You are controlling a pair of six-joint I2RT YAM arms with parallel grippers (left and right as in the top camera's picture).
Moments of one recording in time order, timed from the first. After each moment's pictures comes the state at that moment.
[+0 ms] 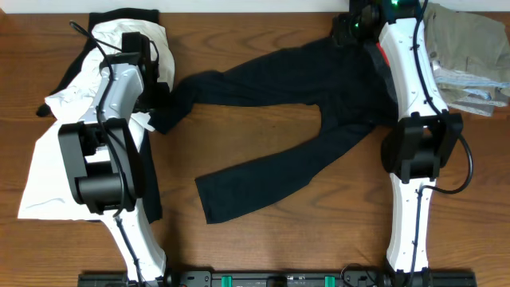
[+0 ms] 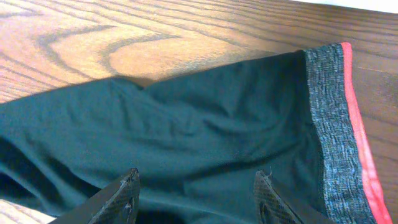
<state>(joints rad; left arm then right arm) 0.09 2.13 1.62 -0.88 -0.09 0.05 0.11 2.45 2.48 -1.07 -0.16 0.01</state>
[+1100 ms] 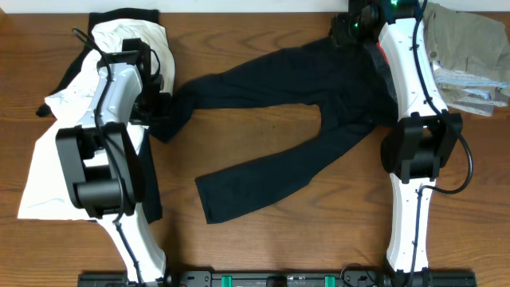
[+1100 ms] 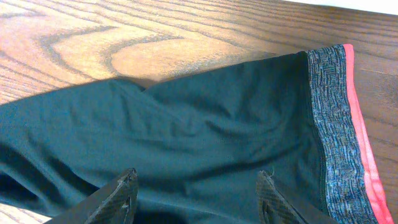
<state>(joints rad) 0.08 2.08 1.62 -1.10 -0.02 0.00 0.11 2.45 2.48 -1.07 -0.16 0.01</state>
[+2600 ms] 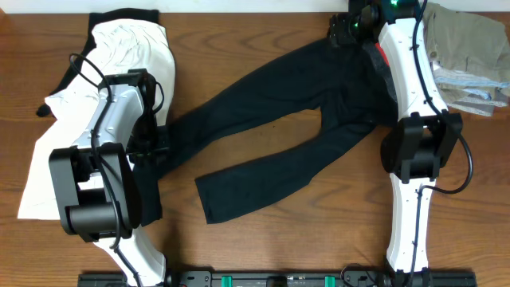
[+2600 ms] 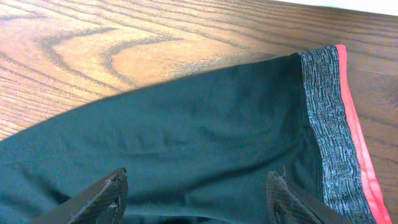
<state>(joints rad) 0.08 1.93 1.36 -1.26 -0.13 -0.19 0.11 2.45 2.48 -1.06 -0.16 0.01</state>
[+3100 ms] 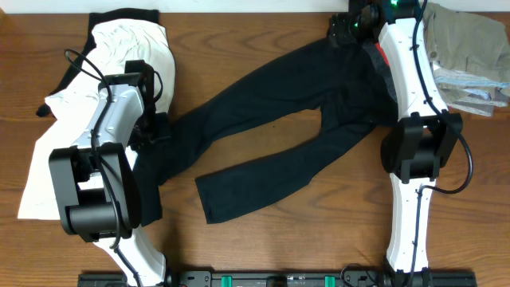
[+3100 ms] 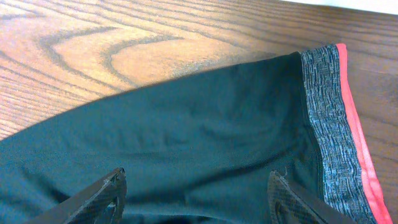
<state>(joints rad) 0.08 1.93 1.36 -1.05 -0.12 -0.22 0.11 2.45 2.48 -1.07 -0.16 0.01</state>
